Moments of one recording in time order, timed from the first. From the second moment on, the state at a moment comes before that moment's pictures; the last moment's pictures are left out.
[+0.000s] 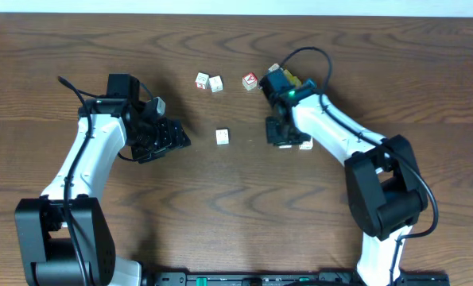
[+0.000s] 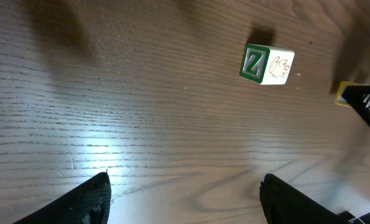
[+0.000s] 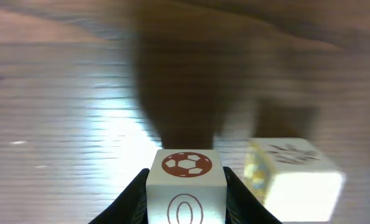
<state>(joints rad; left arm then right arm) 0.00 1.65 1.14 -0.93 0.46 -0.25 0.45 2.04 1.45 -0.91 0.08 0.46</state>
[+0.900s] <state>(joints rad) 0.00 1.65 1.14 -0.93 0.46 -0.25 0.41 2.04 1.45 -0.93 0.03 0.49</state>
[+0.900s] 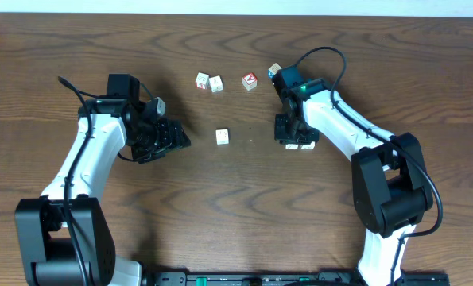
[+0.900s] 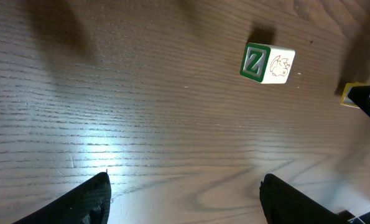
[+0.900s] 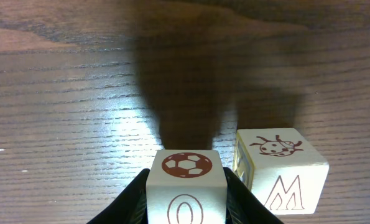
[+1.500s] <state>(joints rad) 0.00 1.65 1.14 -0.94 0.46 -0.25 0.41 2.04 1.46 -0.93 0.03 0.49</state>
